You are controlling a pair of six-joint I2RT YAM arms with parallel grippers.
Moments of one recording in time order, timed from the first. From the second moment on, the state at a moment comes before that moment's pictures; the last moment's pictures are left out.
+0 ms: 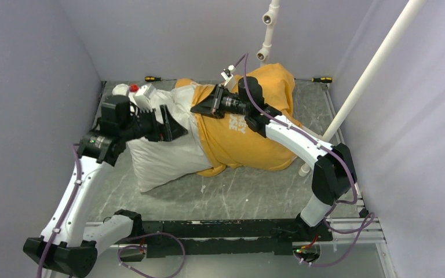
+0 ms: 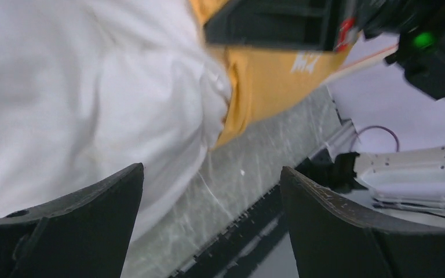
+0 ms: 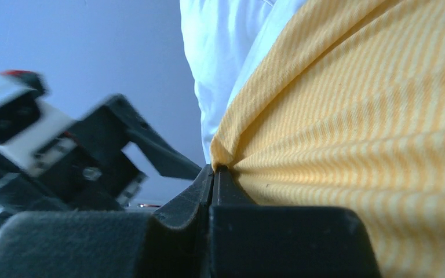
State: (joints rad) left arm -0.25 1.05 1.31 -0.74 0.51 -0.37; right arm 0.64 1.67 1.38 0.13 -0.59 1.06
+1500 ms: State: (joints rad) left arm -0.53 0.59 0.67 -0.10 0.21 -0.34; right arm 0.84 2.10 1.83 0.39 -0.99 1.42
